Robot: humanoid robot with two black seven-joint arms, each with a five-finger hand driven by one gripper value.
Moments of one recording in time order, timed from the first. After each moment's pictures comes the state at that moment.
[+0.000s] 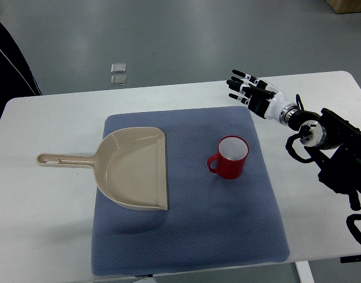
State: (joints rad) left arm 0.00 0.00 -0.06 -0.14 0.08 -0.04 0.10; right arm 0.77 -0.14 0.92 0.59 -0.29 0.25 -0.02
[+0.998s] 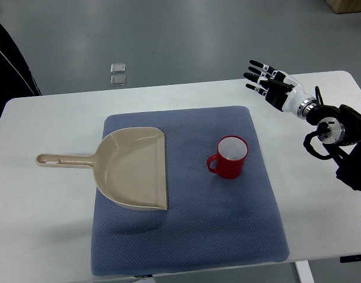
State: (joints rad) left arm 0.00 0.00 -0.07 -0.13 0.08 -0.04 0.10; right arm 0.77 -0.23 0.91 0.59 -0.31 0.30 0.05
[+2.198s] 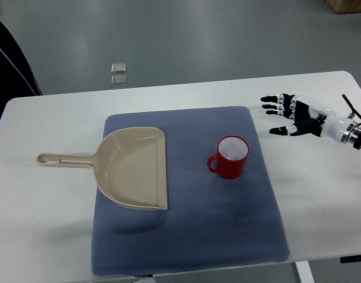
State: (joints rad) left arm 0.00 0.00 -0.07 -0.13 0.08 -0.04 0.10; right arm 0.66 -0.48 0.64 0.61 -0.89 0.61 0.61
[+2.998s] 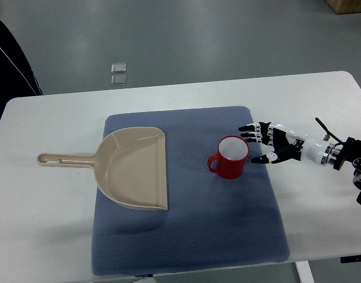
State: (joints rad) left arm 0.00 0.00 -0.07 -0.13 0.08 -0.04 0.10; right arm 0.59 -0.42 0.60 0.68 -0.91 0.61 0.61
